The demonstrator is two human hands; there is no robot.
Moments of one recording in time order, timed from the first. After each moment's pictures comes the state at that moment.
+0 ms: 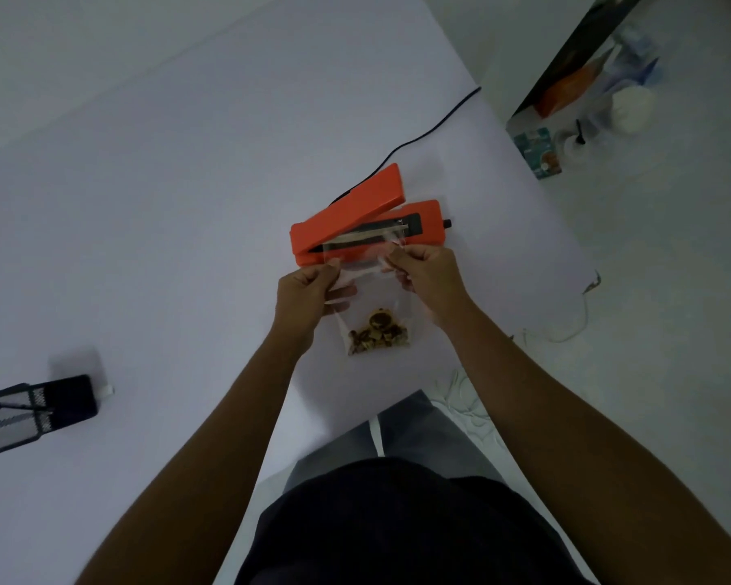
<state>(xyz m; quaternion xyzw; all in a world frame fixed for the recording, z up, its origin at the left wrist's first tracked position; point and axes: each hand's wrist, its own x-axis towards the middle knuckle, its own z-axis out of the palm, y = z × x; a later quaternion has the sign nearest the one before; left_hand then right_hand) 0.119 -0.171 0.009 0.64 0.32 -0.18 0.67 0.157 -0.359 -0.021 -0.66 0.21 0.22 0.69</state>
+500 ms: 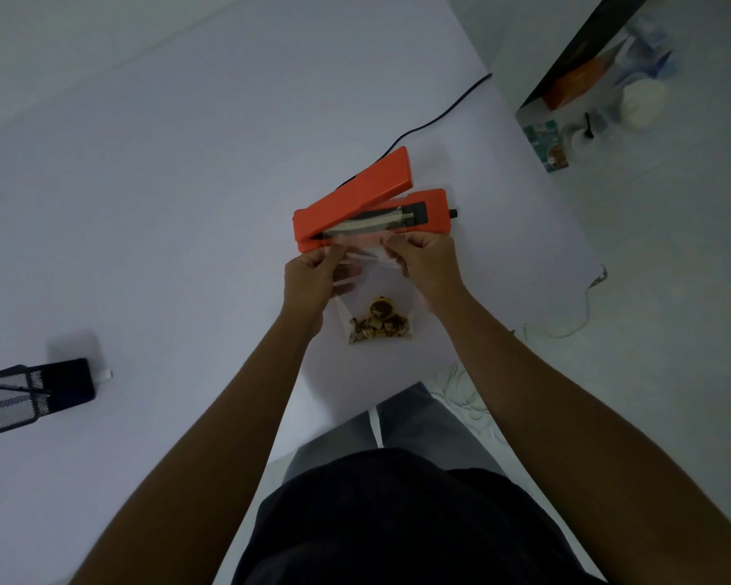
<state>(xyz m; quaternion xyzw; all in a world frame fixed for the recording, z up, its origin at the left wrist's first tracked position) 0.126 -0.180 0.003 0.64 0.34 -0.16 0.67 0.161 -0.351 -0.029 -0.70 0.20 0.17 0.66</state>
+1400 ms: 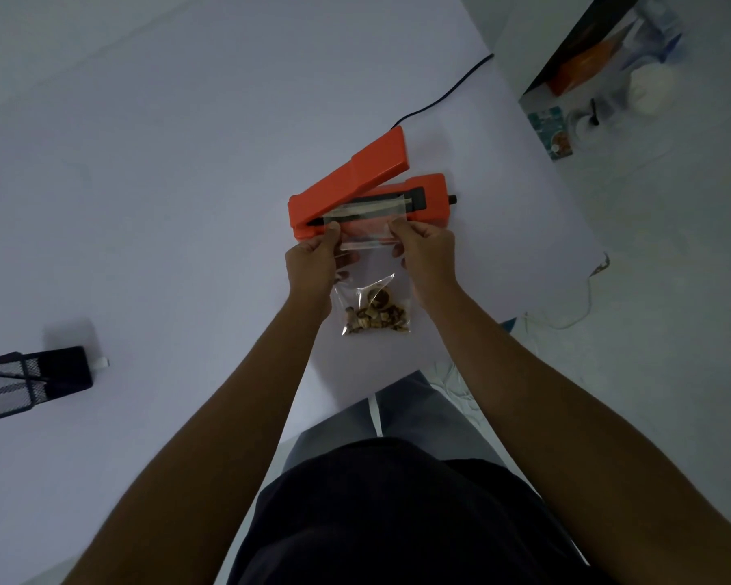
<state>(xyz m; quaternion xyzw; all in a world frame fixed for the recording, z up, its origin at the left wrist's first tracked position) 0.131 -0.194 -0.004 0.62 0.42 -0.11 0.66 0.152 -0.343 -0.027 -0.68 0.27 0.12 0.67</state>
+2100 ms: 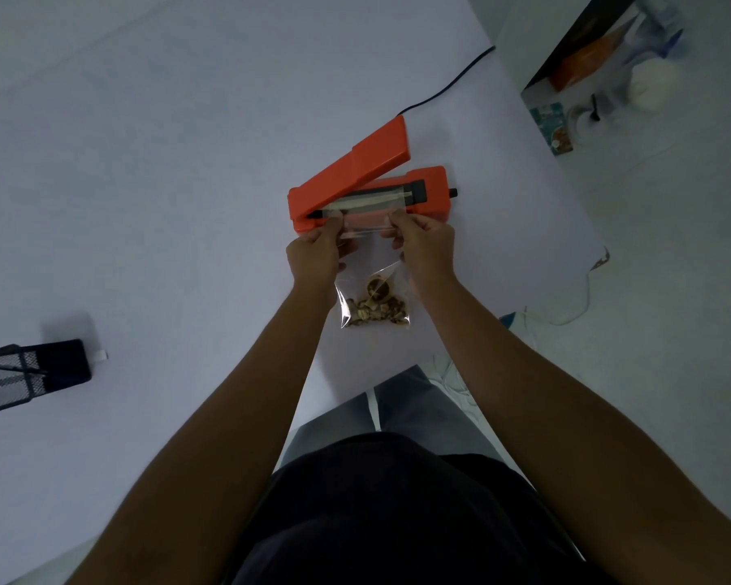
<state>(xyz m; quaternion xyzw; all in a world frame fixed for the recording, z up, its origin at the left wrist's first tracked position) 0.136 -0.200 -0.004 0.59 0.46 -0.09 0.66 0.152 -0.338 -0.032 -0.65 0.31 0.12 0.68</state>
